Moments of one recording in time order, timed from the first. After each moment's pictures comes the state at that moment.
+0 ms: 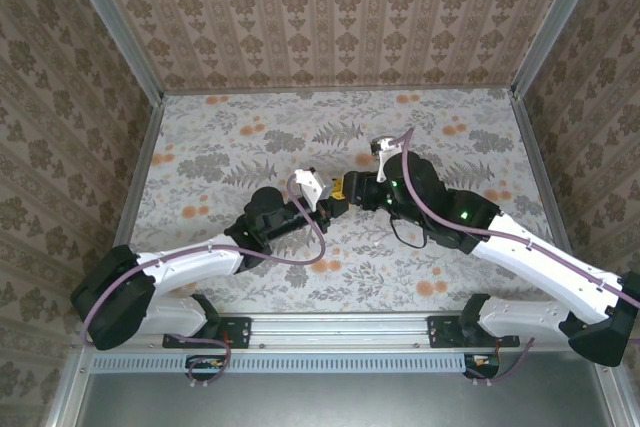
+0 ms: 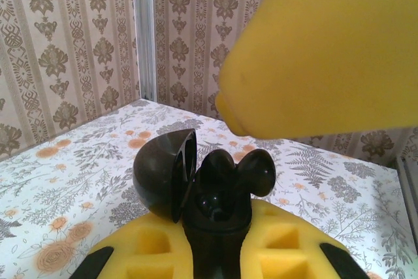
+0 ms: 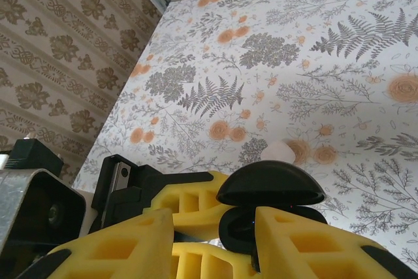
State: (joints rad) left arm -0.92 1.26 0.56 0.73 0.26 -0.07; right arm 0.87 1.11 1.14 -0.52 0.18 0.66
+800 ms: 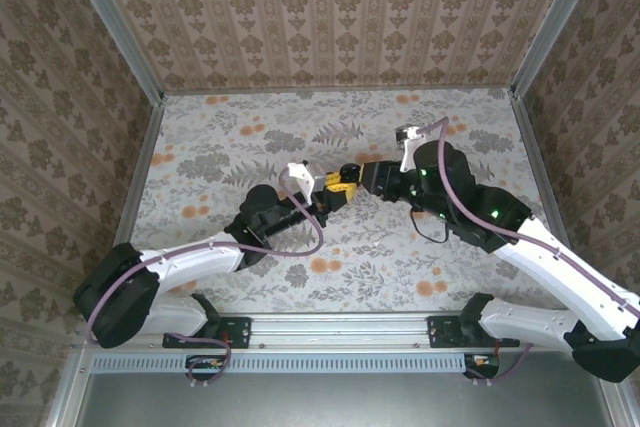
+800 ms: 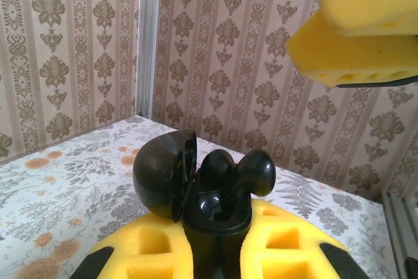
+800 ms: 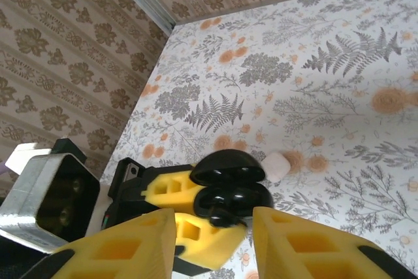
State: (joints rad) left arm -0.88 1.29 0.56 0.84 0.30 -0.19; right arm 0.74 1.02 1.20 -0.62 0.07 0.66
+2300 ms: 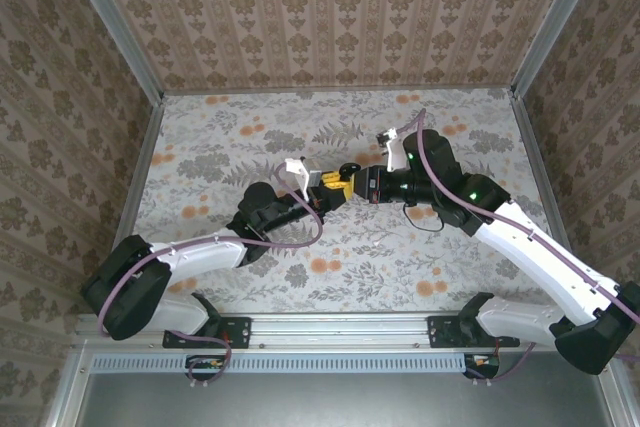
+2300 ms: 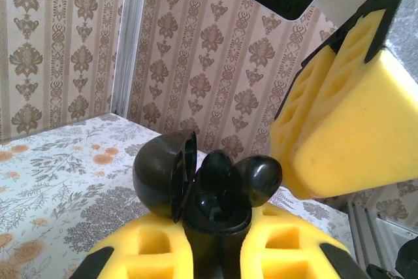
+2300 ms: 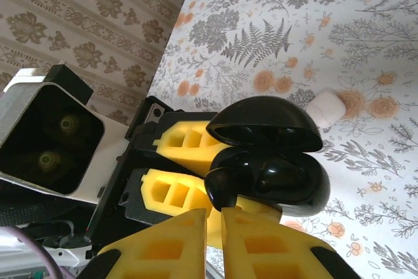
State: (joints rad) left arm -0.84 1.35 0.55 0.94 0.41 -0.31; right arm 0.65 1.13 1.16 -0.57 -0.30 0.66
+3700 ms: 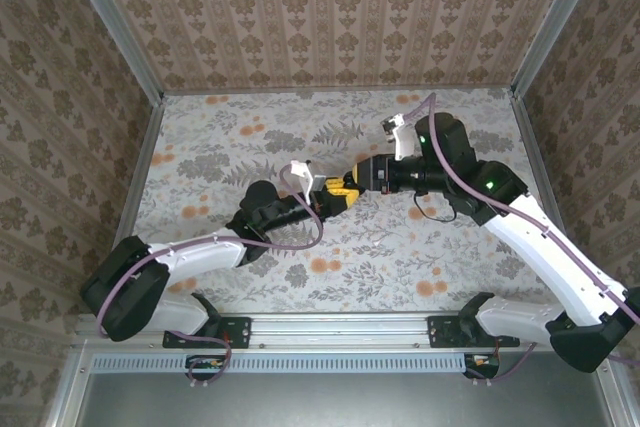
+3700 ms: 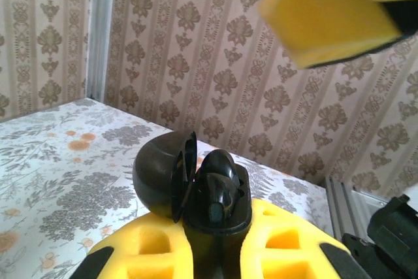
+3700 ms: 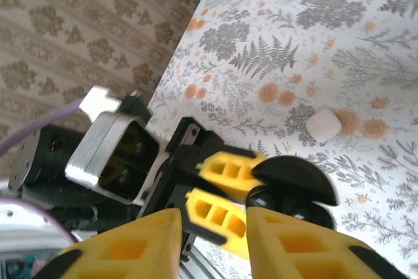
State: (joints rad) left arm -0.83 1.34 0.56 0.87 0.51 -0.28; right arm 0.58 1.15 1.33 -0.73 -0.35 0.54
